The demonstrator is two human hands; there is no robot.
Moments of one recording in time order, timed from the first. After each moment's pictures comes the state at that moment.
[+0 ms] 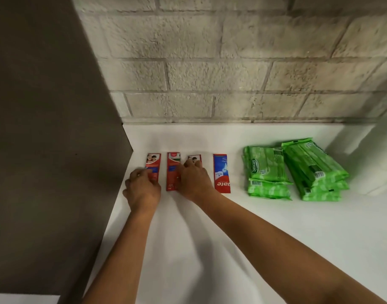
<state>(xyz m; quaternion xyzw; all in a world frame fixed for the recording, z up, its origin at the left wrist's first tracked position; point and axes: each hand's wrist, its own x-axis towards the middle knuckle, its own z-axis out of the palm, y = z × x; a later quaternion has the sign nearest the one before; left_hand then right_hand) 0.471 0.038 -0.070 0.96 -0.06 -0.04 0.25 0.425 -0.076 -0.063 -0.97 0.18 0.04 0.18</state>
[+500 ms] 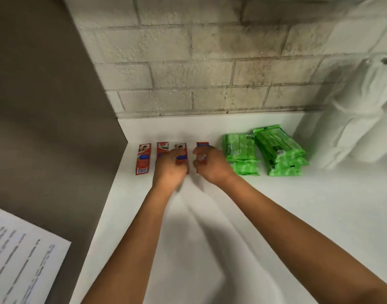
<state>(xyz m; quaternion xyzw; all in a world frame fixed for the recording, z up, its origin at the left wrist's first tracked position) 0.383 -0.008 0.004 0.89 -0.18 -0.10 0.41 0.324 -0.114 0.000 -0.89 0.20 -0.11 0.39</state>
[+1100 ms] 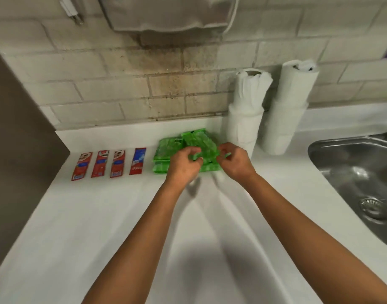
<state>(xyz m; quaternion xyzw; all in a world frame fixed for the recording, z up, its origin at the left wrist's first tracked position) 0.206 -0.158 0.032 0.82 -0.28 -0.15 0.47 0.118 -0.279 0.014 -0.84 0.31 -0.23 0.39</state>
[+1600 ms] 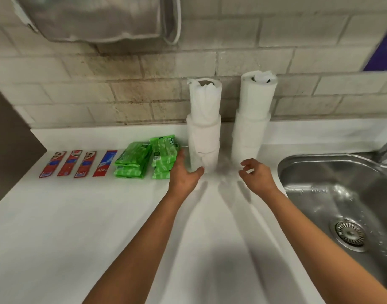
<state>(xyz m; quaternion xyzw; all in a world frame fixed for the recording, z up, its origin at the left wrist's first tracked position) 0.113 -0.276 0.006 0.82 -0.19 -0.15 0.53 -0.003 -0.445 -0.016 -0.82 0.35 -0.18 0.41</state>
